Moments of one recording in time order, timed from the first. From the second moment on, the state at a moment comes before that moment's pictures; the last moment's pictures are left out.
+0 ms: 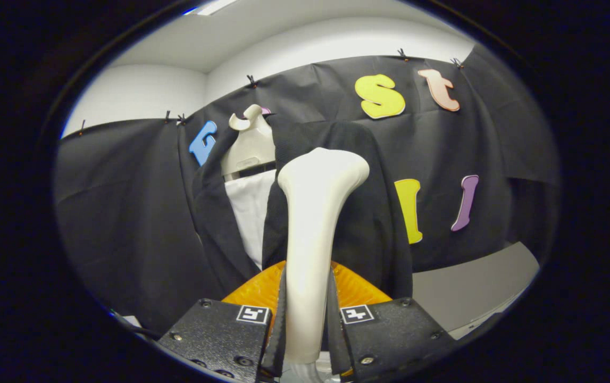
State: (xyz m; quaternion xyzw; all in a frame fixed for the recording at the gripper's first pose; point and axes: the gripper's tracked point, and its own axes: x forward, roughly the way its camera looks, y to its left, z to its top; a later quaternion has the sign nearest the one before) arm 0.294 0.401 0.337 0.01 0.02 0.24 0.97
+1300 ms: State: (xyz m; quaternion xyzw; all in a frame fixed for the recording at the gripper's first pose) arm 0.288 0.377 0.158 0.01 0.16 0.20 0.97
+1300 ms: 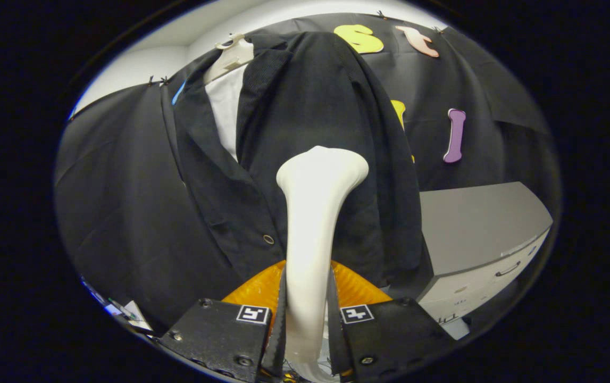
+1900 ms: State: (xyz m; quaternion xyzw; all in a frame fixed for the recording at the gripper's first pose) arm 0.284 0.374 0.095 -0.01 0.20 0.20 0.96
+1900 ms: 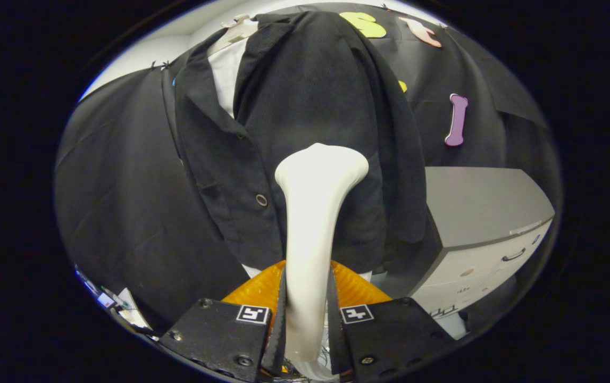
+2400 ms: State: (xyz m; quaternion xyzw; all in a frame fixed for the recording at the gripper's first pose) arm 0.277 0.376 0.040 -0.03 0.25 0.20 0.95
